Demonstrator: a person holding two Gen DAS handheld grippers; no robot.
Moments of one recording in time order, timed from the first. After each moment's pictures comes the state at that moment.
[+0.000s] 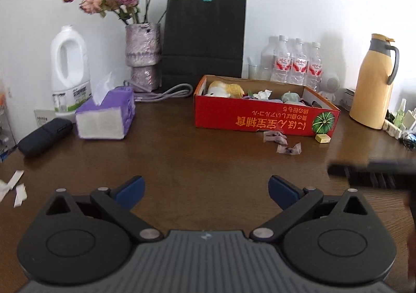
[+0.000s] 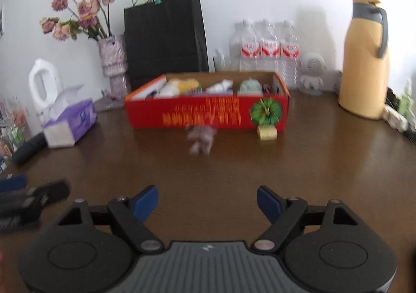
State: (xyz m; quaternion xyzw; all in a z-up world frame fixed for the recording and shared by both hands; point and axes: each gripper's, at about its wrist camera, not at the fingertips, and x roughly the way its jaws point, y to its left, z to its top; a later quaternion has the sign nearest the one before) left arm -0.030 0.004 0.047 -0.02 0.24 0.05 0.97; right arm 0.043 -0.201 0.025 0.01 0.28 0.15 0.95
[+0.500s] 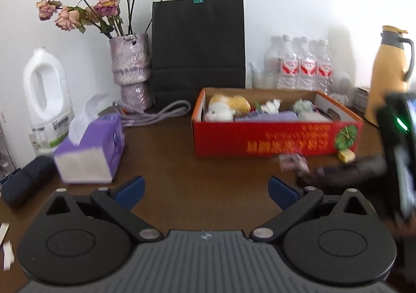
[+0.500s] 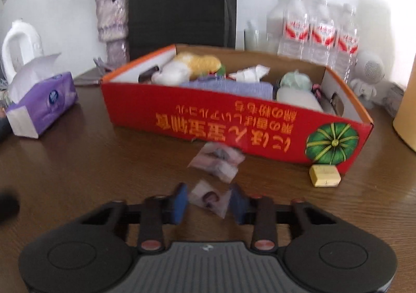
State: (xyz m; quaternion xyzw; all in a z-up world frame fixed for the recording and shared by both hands) left arm 0.059 0.011 0.055 0.02 0.24 0.05 0.97; right arm 0.167 -0.138 -0.005 -0.07 0.33 0.19 0.92
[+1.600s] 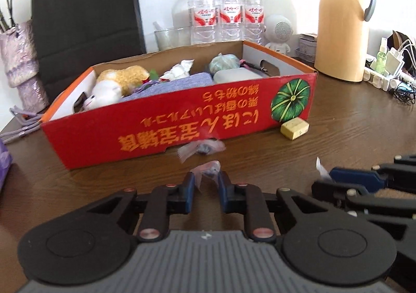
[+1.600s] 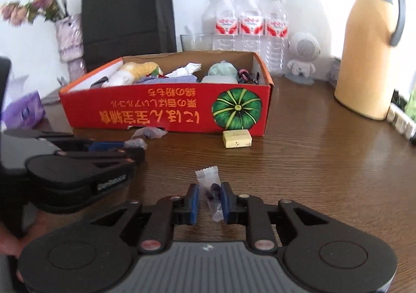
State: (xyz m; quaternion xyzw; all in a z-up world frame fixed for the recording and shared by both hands) left arm 0.153 -0.079 -0.002 0.07 0.32 -0.08 0.94; right arm 0.132 -0.212 -0.013 -0.03 0.32 0.11 0.94
